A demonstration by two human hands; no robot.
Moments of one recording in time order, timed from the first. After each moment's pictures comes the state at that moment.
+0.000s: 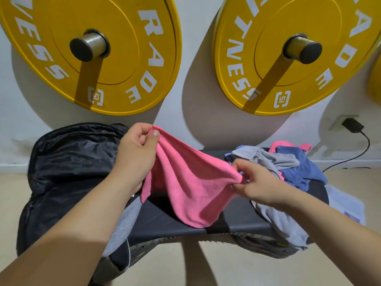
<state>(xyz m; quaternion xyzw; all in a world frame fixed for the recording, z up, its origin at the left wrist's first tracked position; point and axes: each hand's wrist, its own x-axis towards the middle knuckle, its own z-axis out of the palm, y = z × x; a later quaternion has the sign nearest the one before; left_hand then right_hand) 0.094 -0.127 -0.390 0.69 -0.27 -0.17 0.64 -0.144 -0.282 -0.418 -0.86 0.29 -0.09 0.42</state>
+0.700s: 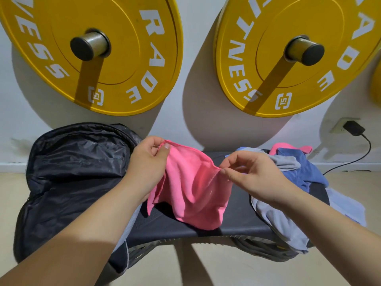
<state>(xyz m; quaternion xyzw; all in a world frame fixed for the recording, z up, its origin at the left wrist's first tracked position) 0.081 -0.136 -0.411 0.71 -0.26 -0.21 0.62 -0.131 -0.268 -0.400 -0.80 0.25 -0.24 0.49</state>
